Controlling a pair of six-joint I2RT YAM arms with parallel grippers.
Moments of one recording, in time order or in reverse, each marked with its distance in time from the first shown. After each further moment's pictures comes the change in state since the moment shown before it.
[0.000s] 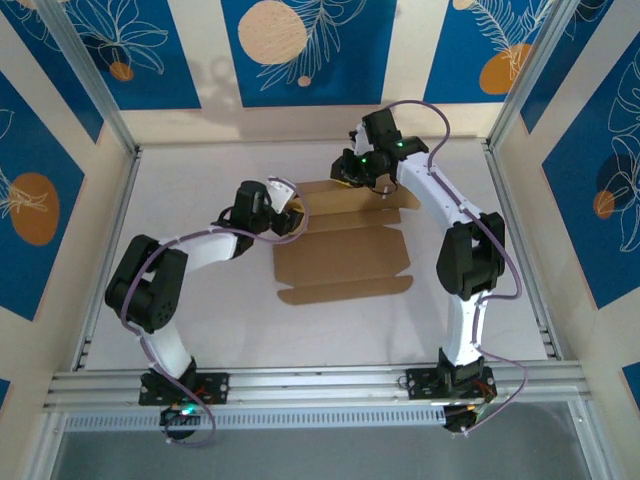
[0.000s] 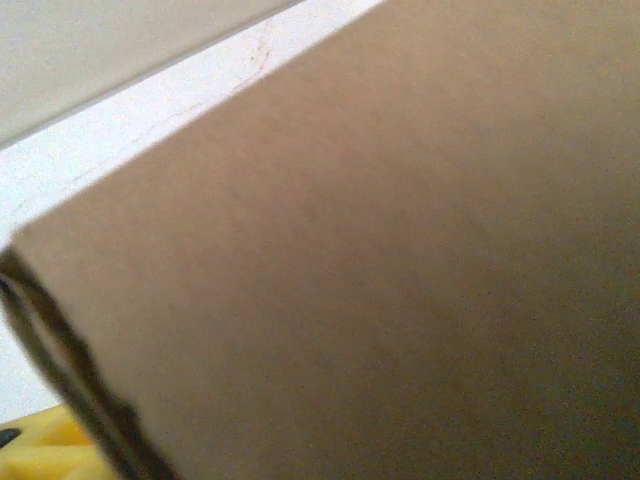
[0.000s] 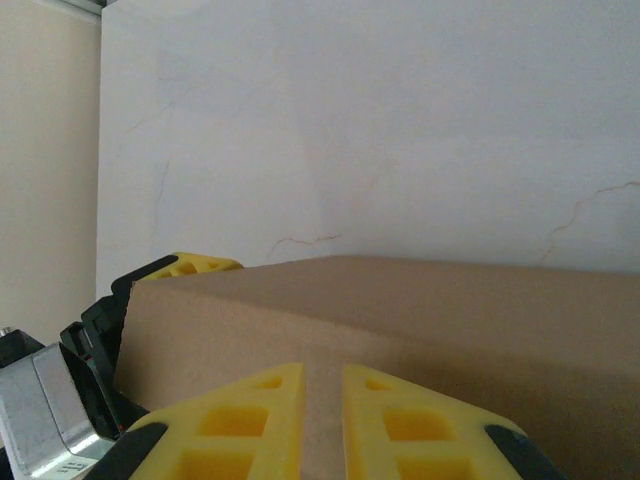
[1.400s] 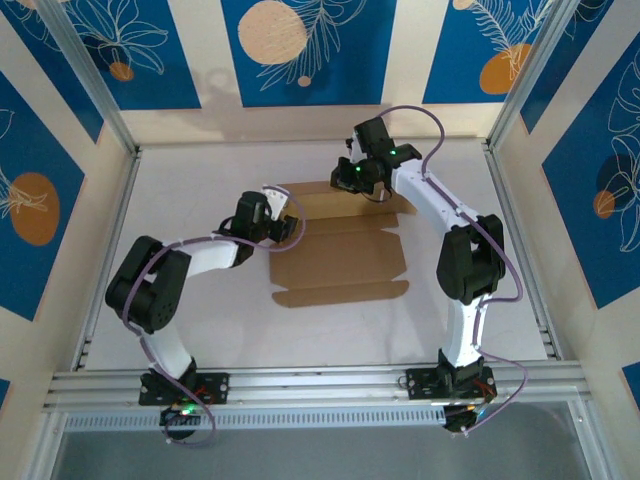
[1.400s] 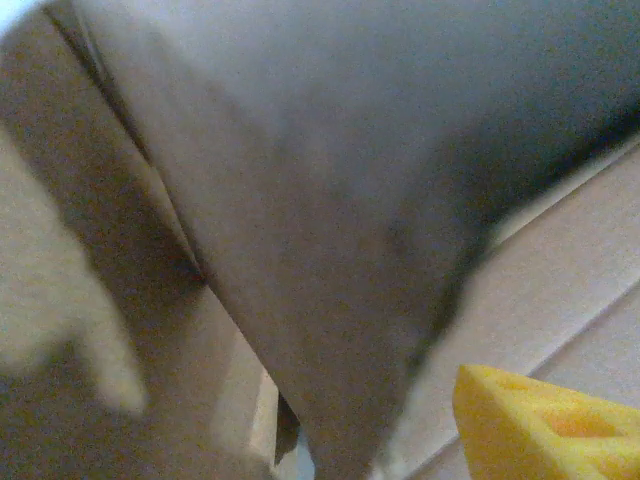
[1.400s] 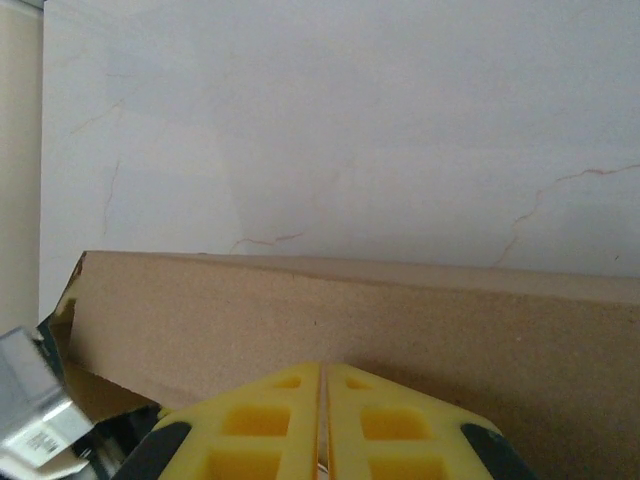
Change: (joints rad) left arm -0.026 0.004 -0.081 0.055 -0.166 -0.087; right arm 0.050 -0.033 -0.080 0.039 0.116 0.004
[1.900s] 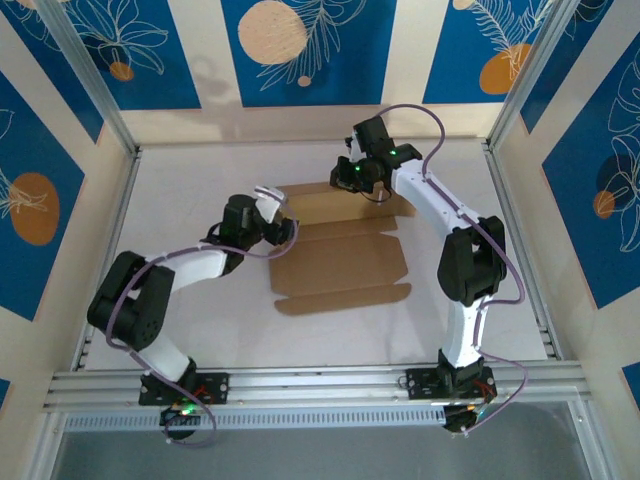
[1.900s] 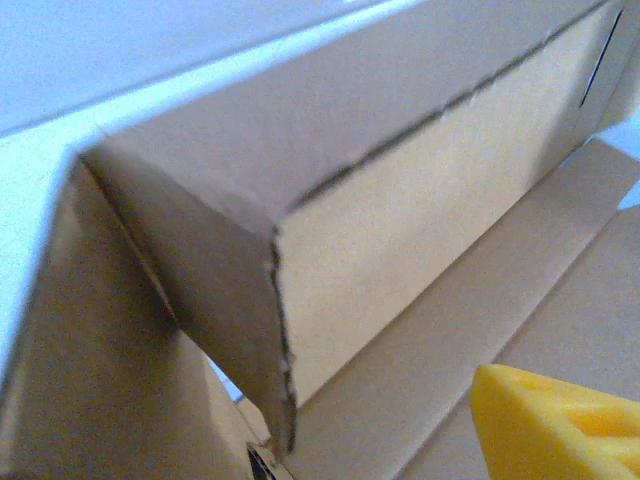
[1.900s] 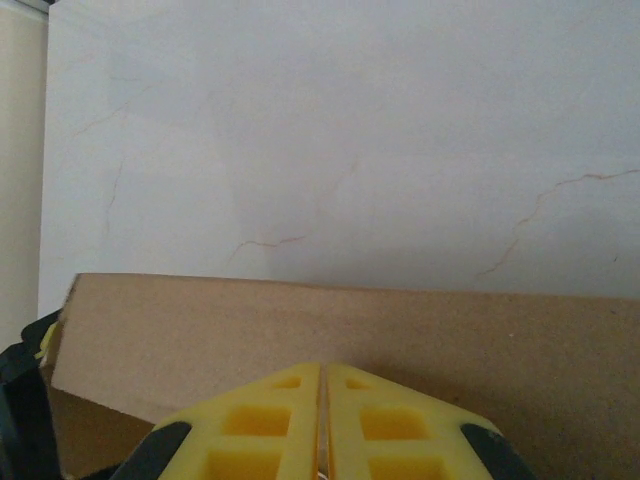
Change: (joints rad) left arm 0.035 -0.152 -0.106 0.080 0.176 -0.016; right arm 0.007 -0.014 0.000 0.000 0.017 0.000
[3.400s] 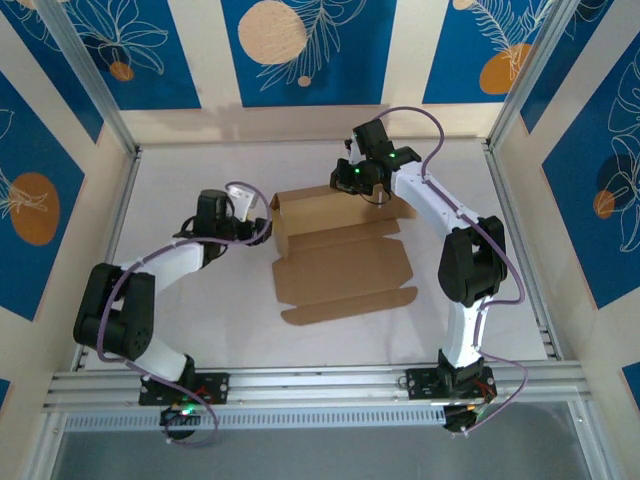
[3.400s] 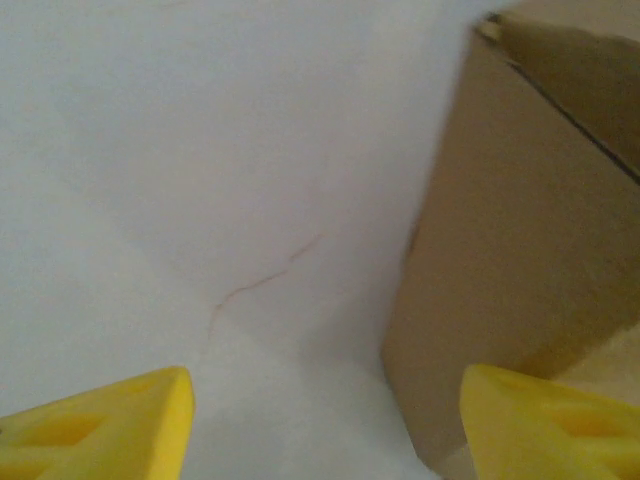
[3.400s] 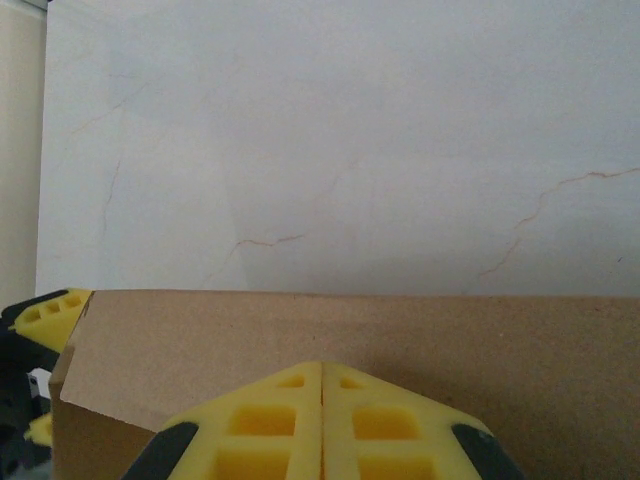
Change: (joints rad) left arm 0.152 -0.073 0.025 -0.320 0.129 -0.038; right arm 0.002 -0.005 -0.033 0.029 -0.001 0.000
